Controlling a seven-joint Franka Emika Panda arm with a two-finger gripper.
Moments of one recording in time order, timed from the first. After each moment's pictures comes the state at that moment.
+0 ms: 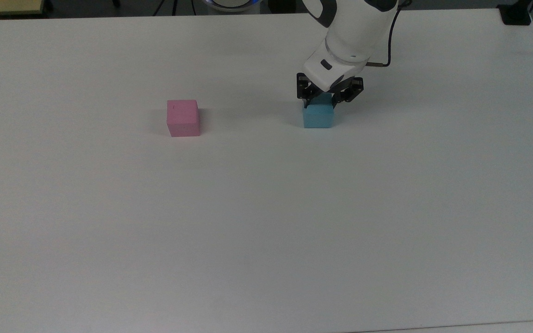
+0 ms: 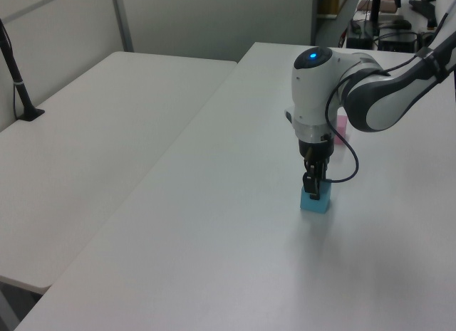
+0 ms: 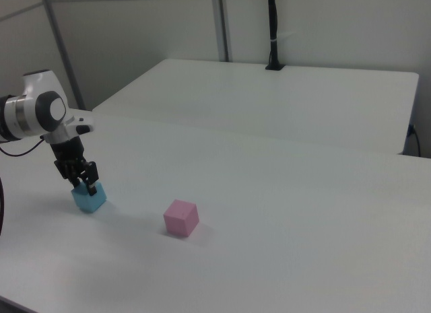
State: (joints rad) arm 0.23 0.27 0.24 -1.94 -0.18 2.11 0.54
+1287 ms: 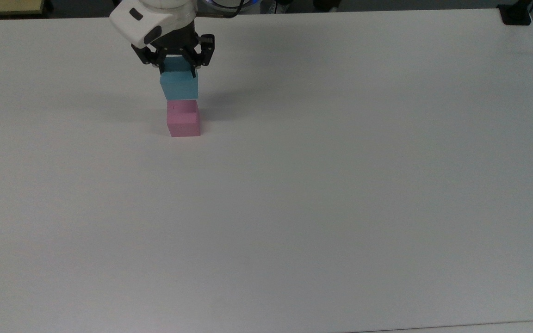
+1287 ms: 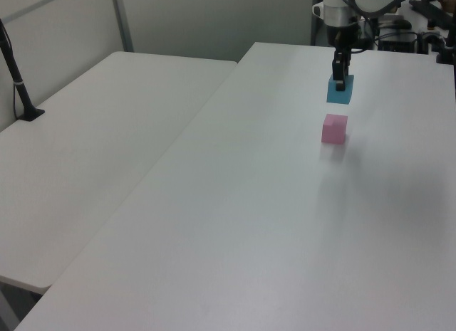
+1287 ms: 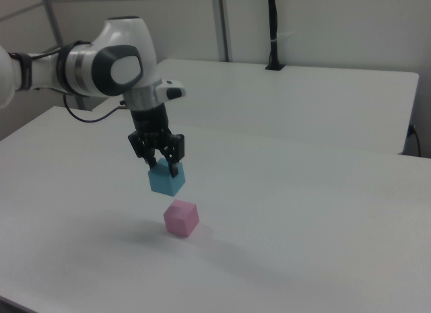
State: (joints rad) arm -0.06 0.05 0.00 -1.87 -0.12 1.87 -0.10
